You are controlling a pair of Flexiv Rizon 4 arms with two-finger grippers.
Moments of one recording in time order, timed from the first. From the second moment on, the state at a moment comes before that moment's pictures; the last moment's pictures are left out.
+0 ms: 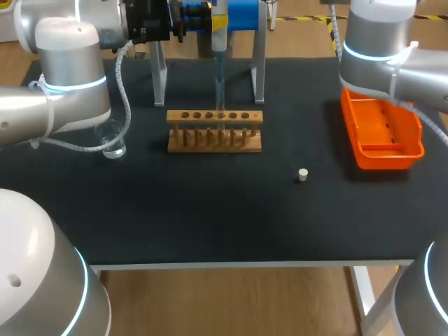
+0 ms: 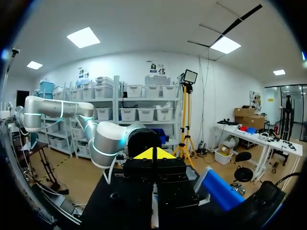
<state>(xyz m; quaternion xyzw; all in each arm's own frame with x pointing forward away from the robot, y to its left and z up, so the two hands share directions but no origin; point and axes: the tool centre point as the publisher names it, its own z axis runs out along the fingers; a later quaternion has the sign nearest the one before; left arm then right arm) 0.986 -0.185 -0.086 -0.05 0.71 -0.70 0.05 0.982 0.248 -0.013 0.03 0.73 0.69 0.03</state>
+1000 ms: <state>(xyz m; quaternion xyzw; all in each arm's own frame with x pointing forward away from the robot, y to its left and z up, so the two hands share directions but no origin) 0.987 -0.185 -0.089 -0.05 0.71 -0.70 0.05 0.983 0.249 -0.034 0.05 0.73 0.68 0.01</state>
